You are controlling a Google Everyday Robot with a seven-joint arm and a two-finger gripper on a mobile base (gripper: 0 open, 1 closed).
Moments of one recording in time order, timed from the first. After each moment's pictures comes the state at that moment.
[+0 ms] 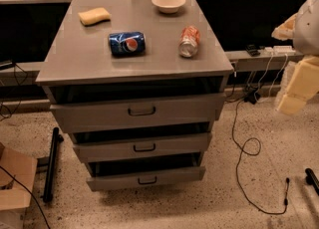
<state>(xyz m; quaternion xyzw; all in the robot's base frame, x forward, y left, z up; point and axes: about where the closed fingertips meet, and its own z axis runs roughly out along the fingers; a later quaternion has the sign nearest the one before) 0.438 -0.217 0.976 -0.60 0.78 -0.03 0.16</state>
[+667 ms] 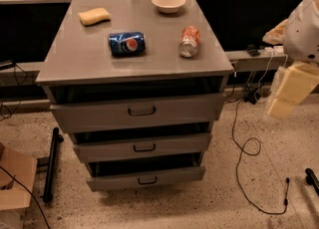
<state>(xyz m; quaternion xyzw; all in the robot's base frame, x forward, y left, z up) 0.440 -0.205 0.966 -0.61 0.77 -0.02 0.17</state>
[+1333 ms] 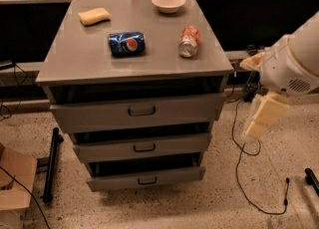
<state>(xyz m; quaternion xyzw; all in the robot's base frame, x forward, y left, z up) 0.450 -0.184 0.900 -0.63 0.75 0.04 0.21</state>
